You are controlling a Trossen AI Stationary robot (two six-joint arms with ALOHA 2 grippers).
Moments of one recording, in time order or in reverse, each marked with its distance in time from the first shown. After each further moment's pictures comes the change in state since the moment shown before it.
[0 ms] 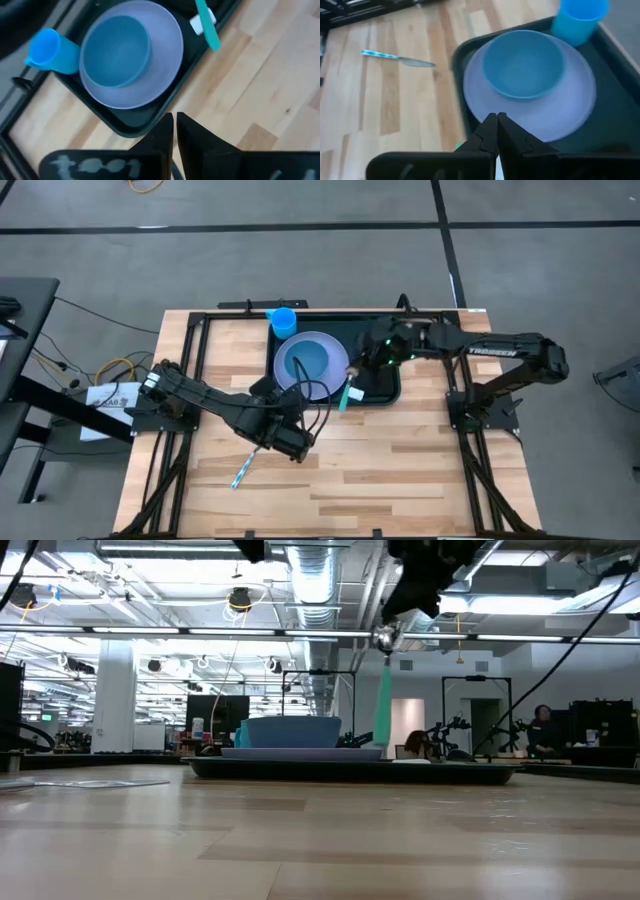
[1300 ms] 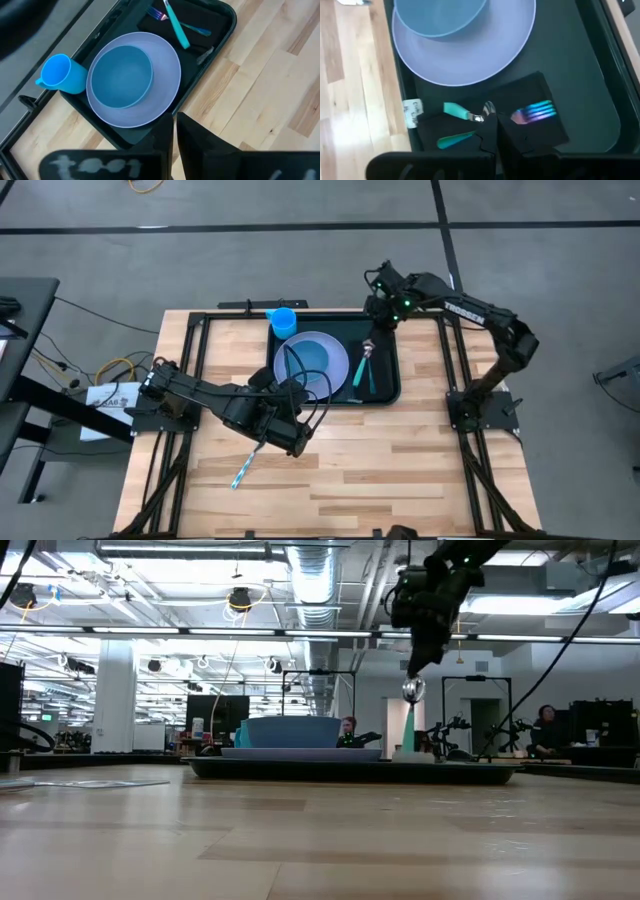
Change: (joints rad) left arm 0.000 0.001 0.152 -0.044 -0.057 0.041; right arm -0.500 0.264 0.241 -0.421 -0.295 -0.451
